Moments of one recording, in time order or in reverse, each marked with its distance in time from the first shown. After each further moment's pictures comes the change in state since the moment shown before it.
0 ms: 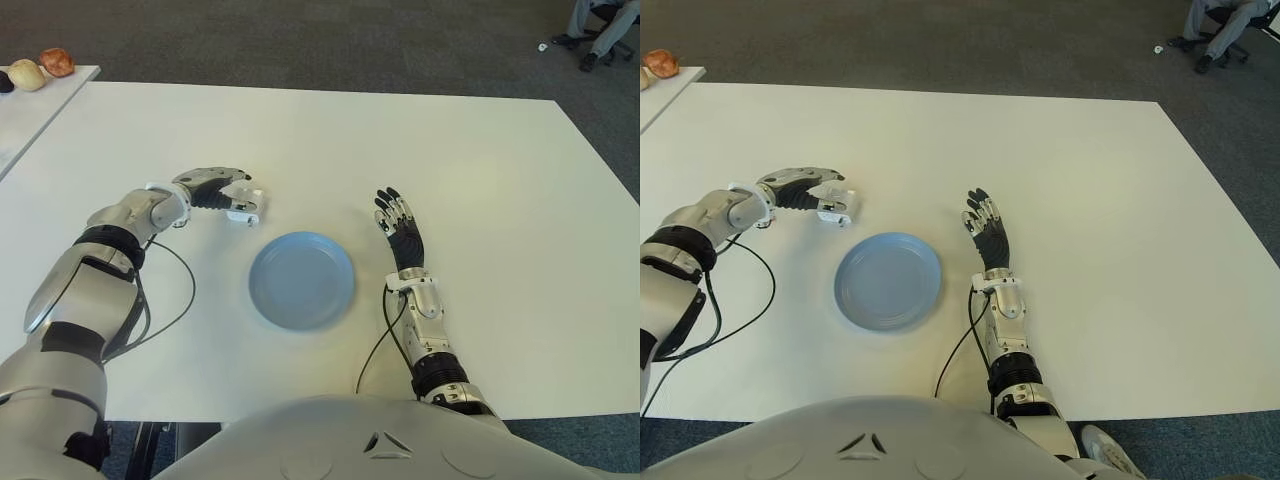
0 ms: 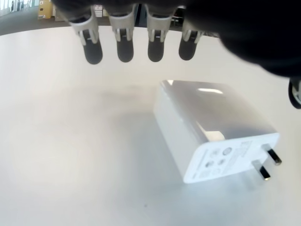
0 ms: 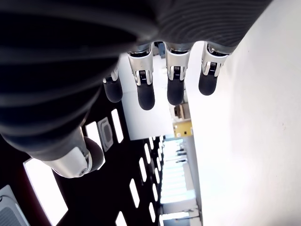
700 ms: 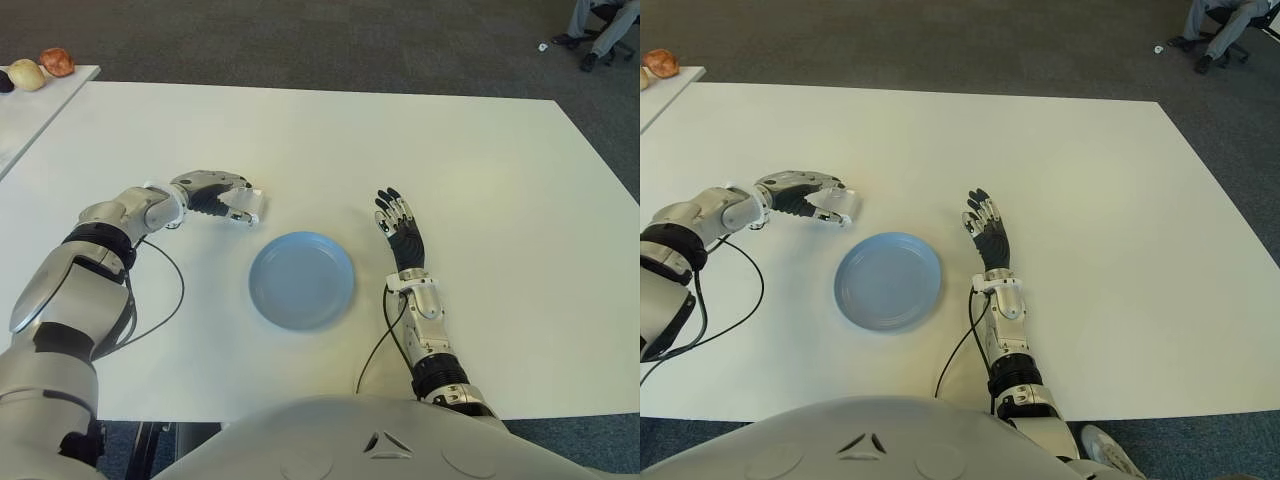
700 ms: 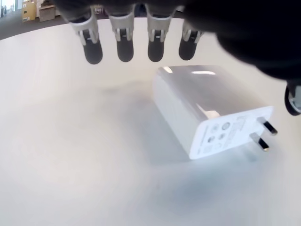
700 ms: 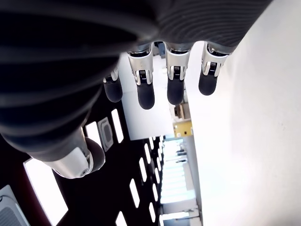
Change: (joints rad) left arm -0.003 0.049 -0.084 -0.041 0.055 -0.044 0.017; right arm 0.005 0.000 -0.001 -0.008 0.000 0.001 0.001
